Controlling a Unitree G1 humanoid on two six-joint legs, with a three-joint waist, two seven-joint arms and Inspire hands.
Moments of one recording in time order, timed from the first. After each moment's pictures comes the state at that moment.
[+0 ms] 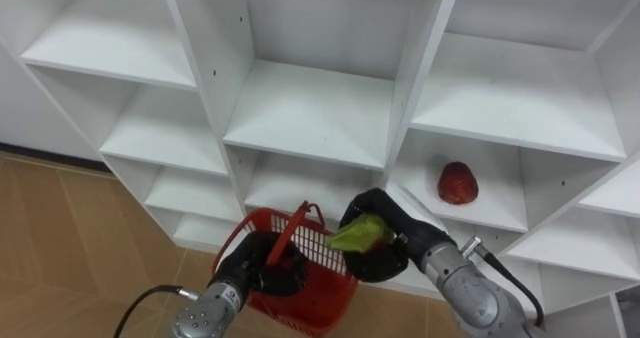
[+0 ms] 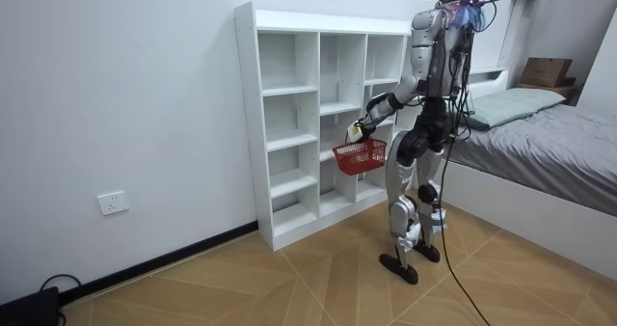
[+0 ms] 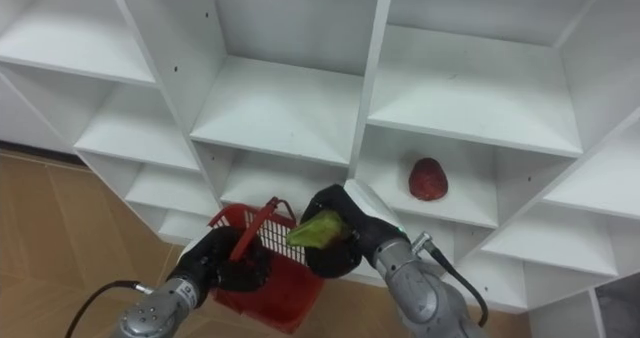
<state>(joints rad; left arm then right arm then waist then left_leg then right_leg) -0.02 0.14 -0.22 0.66 0.03 -0.05 -0.09 0.01 -0.30 0.39 0.27 -0.41 -0.07 0.07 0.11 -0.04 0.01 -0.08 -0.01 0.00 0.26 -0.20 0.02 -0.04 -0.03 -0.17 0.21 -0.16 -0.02</state>
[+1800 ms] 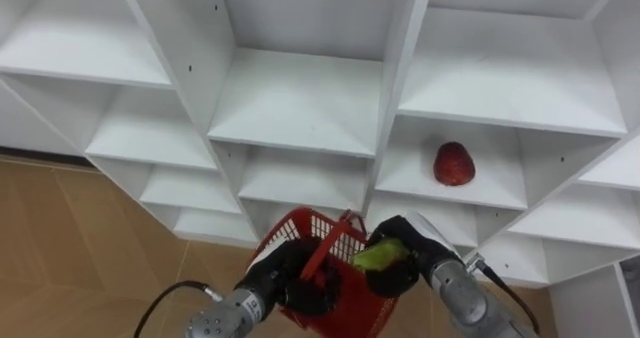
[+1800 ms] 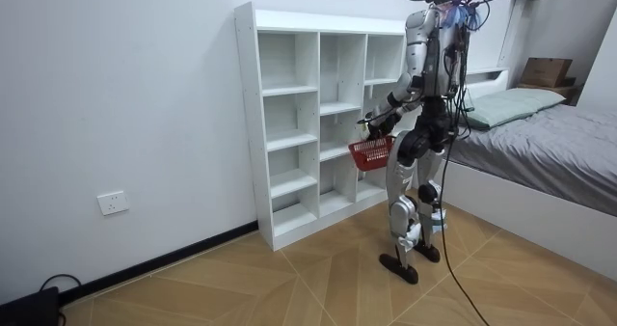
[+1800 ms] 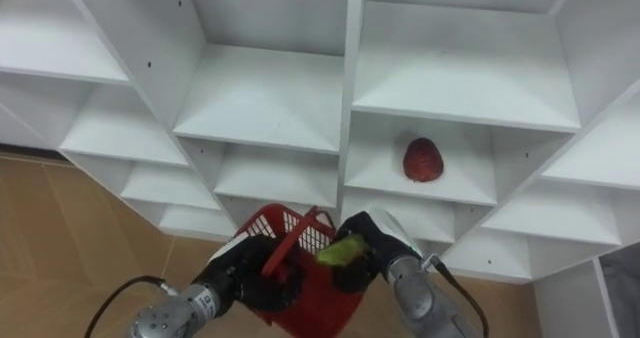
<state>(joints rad) 0.01 0.18 -0.38 0.54 -0.02 -0.05 -0.21 -0.14 -0.23 0.37 0.71 -0.40 -0.06 0.00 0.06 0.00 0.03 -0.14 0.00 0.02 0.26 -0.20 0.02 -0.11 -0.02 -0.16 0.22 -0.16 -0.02</state>
